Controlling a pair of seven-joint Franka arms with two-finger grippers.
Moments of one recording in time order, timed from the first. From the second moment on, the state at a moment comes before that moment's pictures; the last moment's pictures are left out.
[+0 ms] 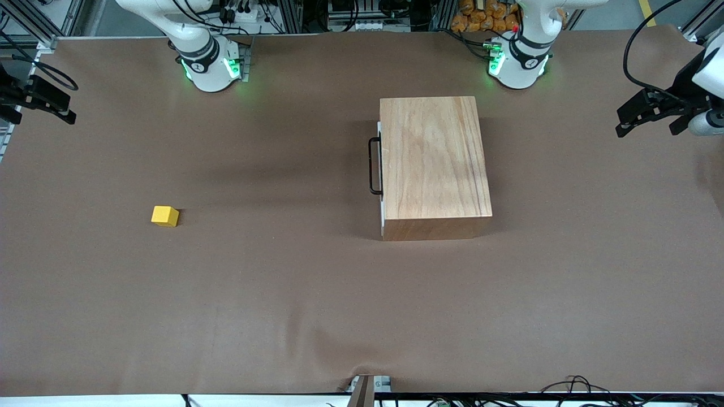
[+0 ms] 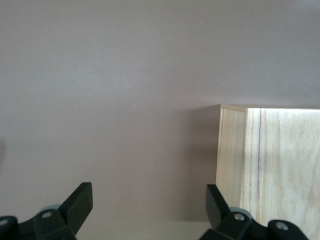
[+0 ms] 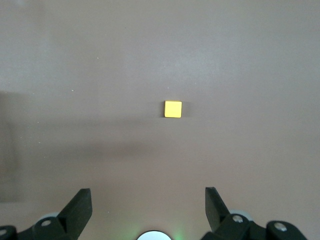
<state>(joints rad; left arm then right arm) -0.08 -0.09 0.00 -1.60 0.01 1.56 -0.12 -0.01 -0.07 -0.01 -1.51 -0.02 1.40 -0.03</state>
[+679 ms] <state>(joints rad) -0.09 -0.06 -0.01 -1.56 -0.01 1.54 -0.12 -0.01 -0.07 -0.01 -1.51 -0.02 1.40 -0.03</state>
